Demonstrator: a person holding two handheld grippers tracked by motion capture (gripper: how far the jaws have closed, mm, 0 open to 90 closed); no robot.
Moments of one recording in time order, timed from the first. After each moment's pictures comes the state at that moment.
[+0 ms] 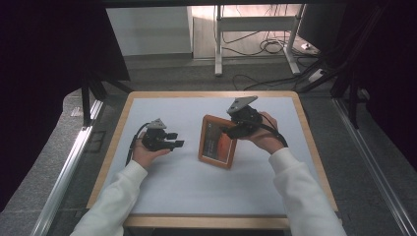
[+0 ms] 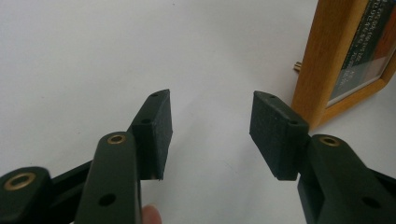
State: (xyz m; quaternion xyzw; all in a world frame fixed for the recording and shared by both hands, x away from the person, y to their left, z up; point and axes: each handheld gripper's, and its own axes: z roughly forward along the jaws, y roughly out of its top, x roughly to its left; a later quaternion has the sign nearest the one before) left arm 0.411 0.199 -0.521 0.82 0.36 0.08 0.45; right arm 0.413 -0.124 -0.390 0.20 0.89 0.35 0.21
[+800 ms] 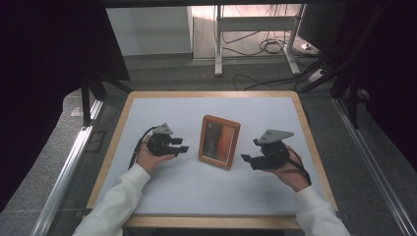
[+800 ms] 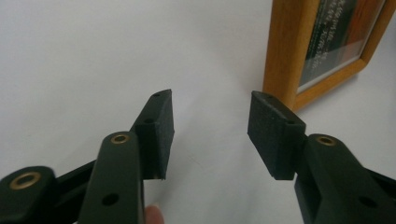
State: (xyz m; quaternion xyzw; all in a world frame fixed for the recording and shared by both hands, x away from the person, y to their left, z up) left arm 0.398 0.179 -0.523 0.84 0.33 0.08 0.43; right arm 0.348 -0.204 -0.446 0.27 0.86 0.39 0.18
